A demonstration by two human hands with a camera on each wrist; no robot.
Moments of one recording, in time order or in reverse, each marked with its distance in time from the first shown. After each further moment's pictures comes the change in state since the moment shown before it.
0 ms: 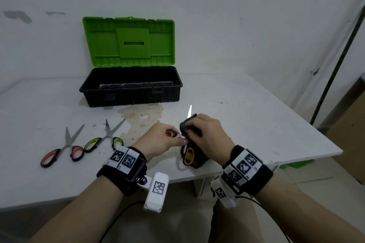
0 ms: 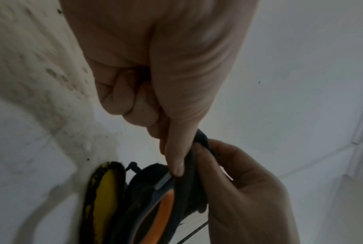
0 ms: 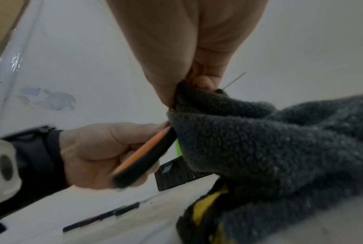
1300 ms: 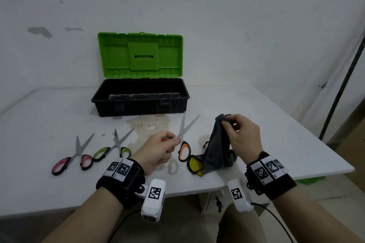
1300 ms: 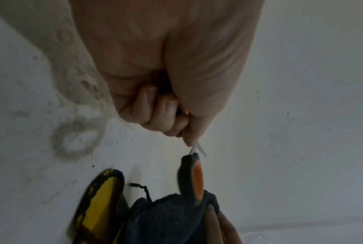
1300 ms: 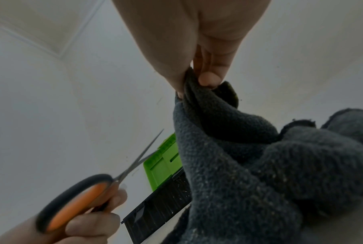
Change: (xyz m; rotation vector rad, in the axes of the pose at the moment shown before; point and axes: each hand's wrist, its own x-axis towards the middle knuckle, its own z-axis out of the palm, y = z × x) left_hand -0.007 -0.005 -0.017 -0.454 0.035 -0.172; right_hand 0.006 0.056 -0.026 0.122 0.395 0.377
